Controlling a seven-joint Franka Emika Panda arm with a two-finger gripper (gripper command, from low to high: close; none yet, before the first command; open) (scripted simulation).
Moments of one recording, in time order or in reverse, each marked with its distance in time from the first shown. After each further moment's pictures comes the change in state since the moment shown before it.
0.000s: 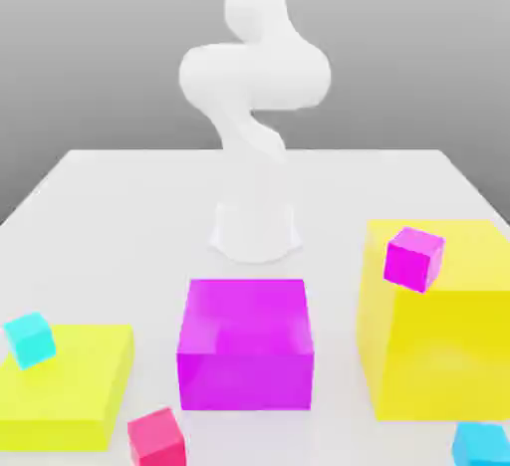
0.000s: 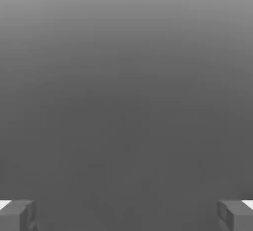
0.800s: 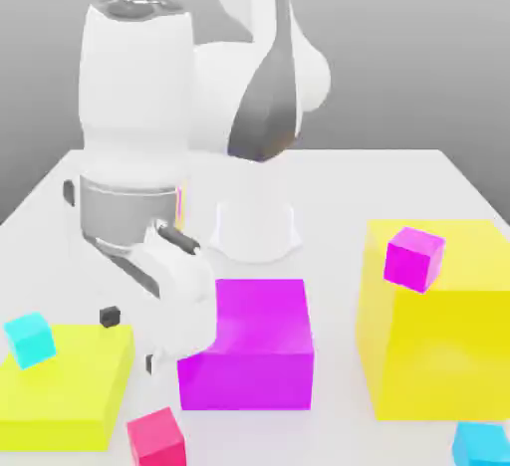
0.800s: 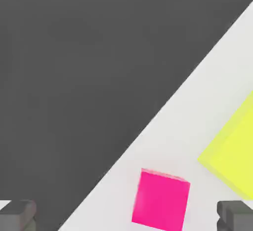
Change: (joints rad) arm -0.259 0.870 0.062 -0.078 -0.098 0.305 0.742
